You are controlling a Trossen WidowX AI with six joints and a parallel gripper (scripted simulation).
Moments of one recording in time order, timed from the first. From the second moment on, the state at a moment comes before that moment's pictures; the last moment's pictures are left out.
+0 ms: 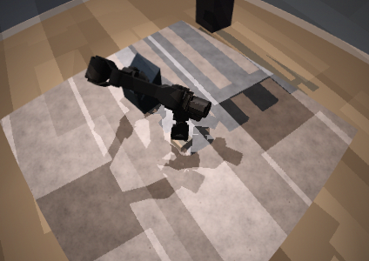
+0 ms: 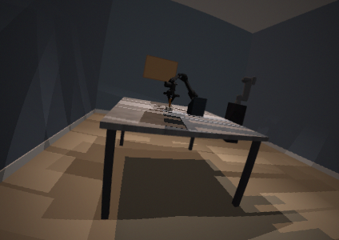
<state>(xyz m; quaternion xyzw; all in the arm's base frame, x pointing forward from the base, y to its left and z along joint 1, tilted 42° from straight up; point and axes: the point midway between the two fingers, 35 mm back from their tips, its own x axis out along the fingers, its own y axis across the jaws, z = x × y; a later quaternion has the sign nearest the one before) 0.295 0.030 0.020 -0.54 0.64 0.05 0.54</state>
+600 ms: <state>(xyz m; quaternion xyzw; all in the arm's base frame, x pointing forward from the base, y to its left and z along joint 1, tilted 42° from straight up) 0.298 0.010 -0.001 -0.54 0.64 0.05 0.54</state>
